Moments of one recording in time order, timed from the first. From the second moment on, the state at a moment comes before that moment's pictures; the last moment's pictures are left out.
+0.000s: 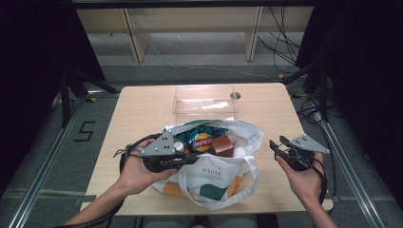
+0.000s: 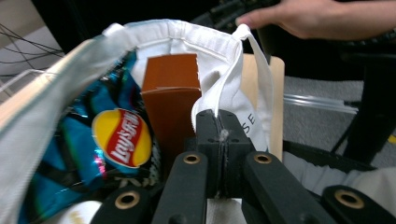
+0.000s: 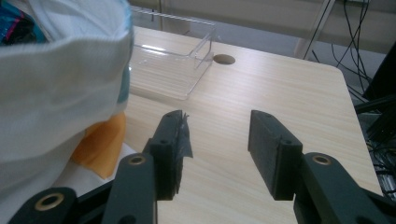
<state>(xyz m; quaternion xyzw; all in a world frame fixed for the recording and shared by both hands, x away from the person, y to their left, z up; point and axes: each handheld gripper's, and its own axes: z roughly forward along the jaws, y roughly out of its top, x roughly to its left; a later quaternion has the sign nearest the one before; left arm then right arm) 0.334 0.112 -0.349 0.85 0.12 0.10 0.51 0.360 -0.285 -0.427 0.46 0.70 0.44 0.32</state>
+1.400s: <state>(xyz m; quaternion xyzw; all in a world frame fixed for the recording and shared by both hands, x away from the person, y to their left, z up) 0.345 0.087 -0.443 0.89 0.17 0.05 0.42 0.358 -0.282 -0.428 0.48 0.70 0.44 0.30</state>
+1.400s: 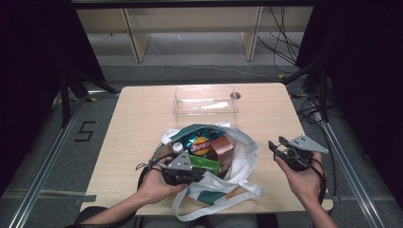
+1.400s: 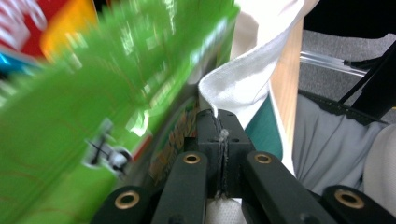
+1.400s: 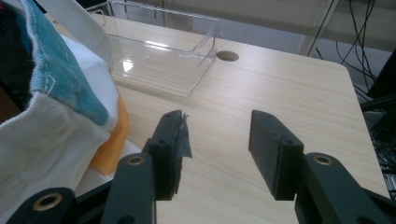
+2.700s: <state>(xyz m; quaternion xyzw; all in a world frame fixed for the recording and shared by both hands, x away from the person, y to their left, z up) 0.314 0.150 -0.402 0.85 0.20 0.10 0.48 0.349 -0.275 -0.386 0.43 0.69 0.49 0.31</state>
